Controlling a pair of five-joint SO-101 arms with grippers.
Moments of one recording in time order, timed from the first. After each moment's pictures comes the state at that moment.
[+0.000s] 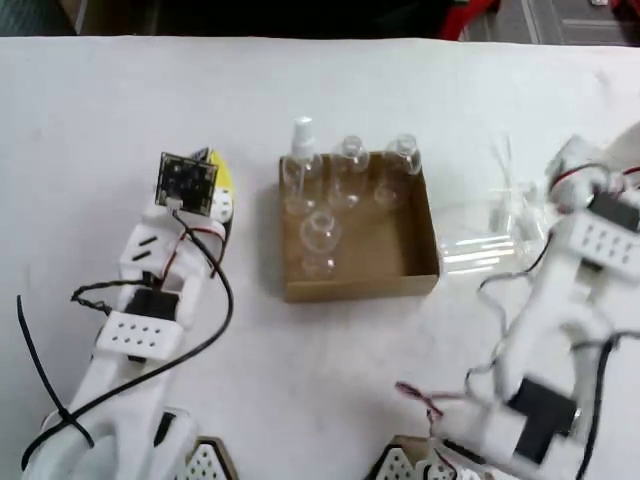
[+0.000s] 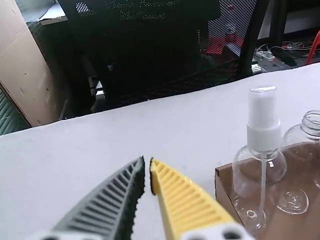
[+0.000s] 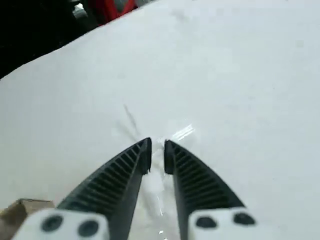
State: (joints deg) left arm 2.5 -41.2 69.1 -3.2 -5.8; right arm 25.7 -5.3 11.1 41.1 -11.2
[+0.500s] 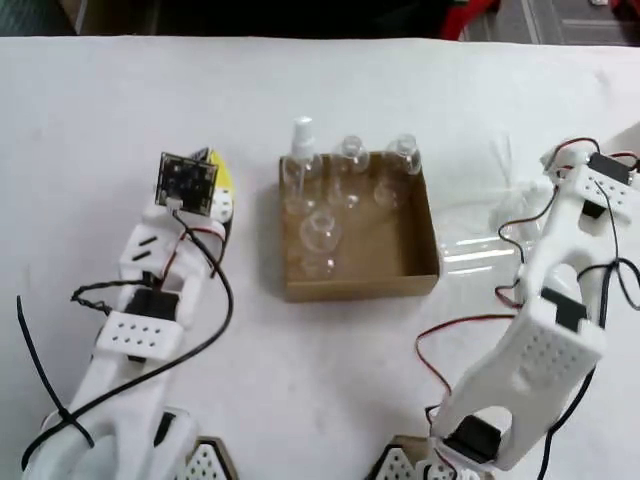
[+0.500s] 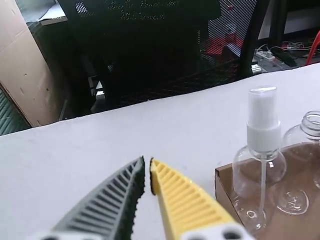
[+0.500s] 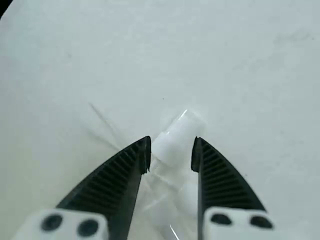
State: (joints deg) left arm 2.5 -41.2 69.1 -3.2 -5.8; right arm 25.2 31.5 -19.4 49.1 -27.5
